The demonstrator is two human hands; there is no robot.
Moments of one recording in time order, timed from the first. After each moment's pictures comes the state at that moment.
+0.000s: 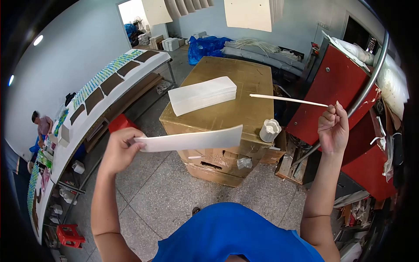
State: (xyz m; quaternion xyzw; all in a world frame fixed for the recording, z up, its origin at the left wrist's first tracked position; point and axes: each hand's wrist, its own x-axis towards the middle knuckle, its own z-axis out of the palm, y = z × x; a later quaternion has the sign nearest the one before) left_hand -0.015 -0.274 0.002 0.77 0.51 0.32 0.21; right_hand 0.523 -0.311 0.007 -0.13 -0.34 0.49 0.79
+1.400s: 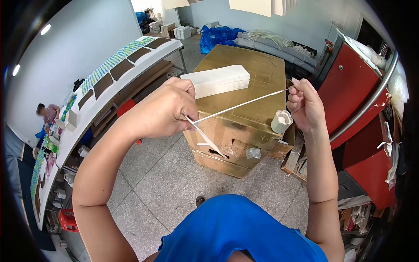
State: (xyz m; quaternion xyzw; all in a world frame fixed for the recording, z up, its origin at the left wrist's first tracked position) left_hand 0.074 -0.254 0.071 0.95 0.26 0.16 0.08; right_hand 0.431 -0.249 0.005 -0.30 -0.38 0.57 0.66
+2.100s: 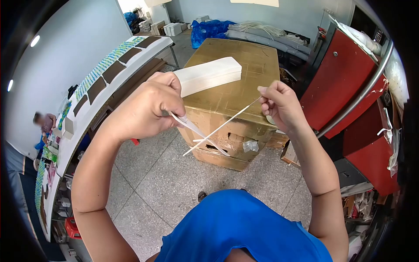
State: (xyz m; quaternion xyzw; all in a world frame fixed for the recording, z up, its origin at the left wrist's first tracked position) left_hand 0.073 -0.251 0.078 0.95 0.23 0.20 0.09; right_hand 0.399 -0.255 -0.019 -0.40 -0.44 0.58 0.56
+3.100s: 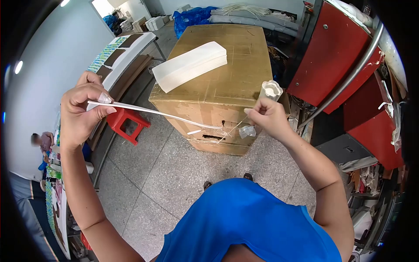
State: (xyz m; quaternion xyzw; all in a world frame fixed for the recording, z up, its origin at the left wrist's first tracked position) left_hand -0.001 -0.233 0.094 0.89 0.30 0.32 0.11; right_hand 0.408 -0.282 -0.123 -0.53 -0.57 0.41 0.48
